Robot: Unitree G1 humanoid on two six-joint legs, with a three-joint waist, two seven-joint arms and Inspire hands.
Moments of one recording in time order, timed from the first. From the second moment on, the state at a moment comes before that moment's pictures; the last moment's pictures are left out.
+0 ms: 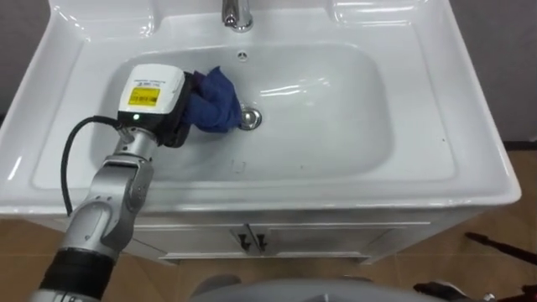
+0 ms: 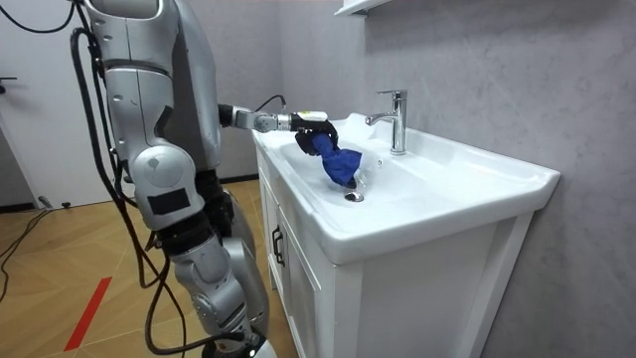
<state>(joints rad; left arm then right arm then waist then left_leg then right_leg) 0.02 0.40 -0.12 0.16 1.13 -0.06 0.18 0.11 -0.35 0.12 1.24 -0.51 0.02 0.11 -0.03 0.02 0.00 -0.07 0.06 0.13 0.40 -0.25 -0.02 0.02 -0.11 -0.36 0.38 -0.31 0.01</state>
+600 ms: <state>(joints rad) 0.09 0.40 0.04 0.16 1.09 -0.06 0.39 0.12 -0.35 0.05 1.24 -0.48 0.01 0.11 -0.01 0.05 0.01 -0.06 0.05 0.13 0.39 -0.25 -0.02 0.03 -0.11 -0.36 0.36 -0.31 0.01</state>
